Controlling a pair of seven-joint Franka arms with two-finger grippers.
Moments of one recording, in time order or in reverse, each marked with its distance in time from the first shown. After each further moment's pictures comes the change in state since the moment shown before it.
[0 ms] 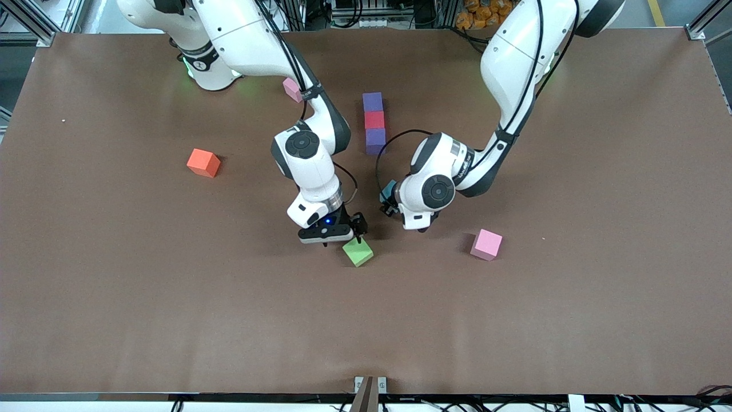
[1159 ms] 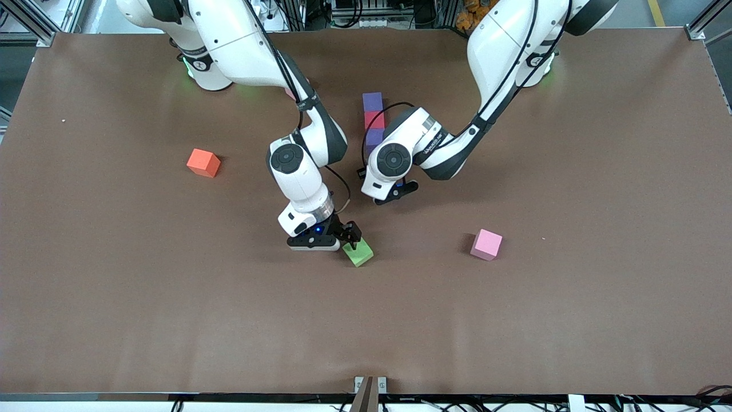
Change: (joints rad) left arm 0.031 -0.024 -0.193 -0.017 0.243 -0.106 0.287; right arm -0.051 0.023 0.024 0.005 0.174 0.027 -0.028
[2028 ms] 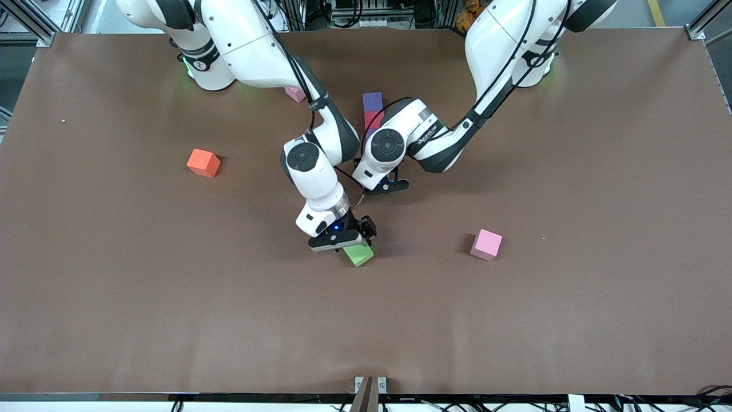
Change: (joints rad) left arm -0.001 -0.011 -0.036 -0.069 0.059 0.086 0.094; right arm 0.028 0.071 0.013 0.096 -0.001 0.001 -0.173
